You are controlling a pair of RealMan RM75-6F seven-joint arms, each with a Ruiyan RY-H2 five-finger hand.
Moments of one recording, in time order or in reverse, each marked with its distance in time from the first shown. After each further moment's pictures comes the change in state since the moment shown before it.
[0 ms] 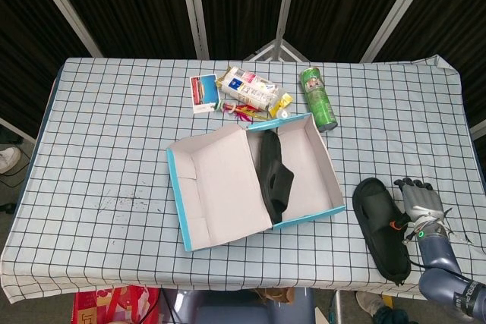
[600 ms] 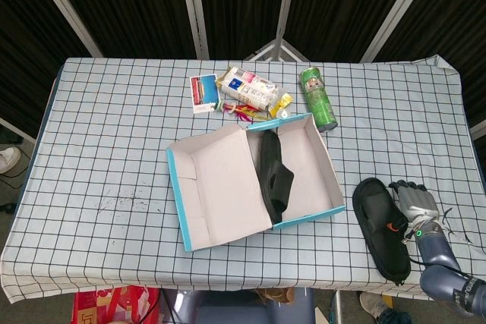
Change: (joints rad) left arm -0.003 -0.010 -0.001 -0.010 -0.010 0.008 0.041; right arm 0.014 -0.032 -0.023 0.082 -0.028 -0.105 0.032
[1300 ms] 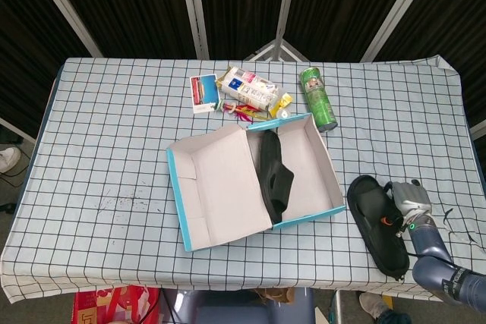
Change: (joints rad) left arm -0.005 -0.003 -0.001 0.001 -0.007 -0.007 0.012; right arm 0.029 -0.062 -0.013 0.095 -0.014 -0.028 0.036
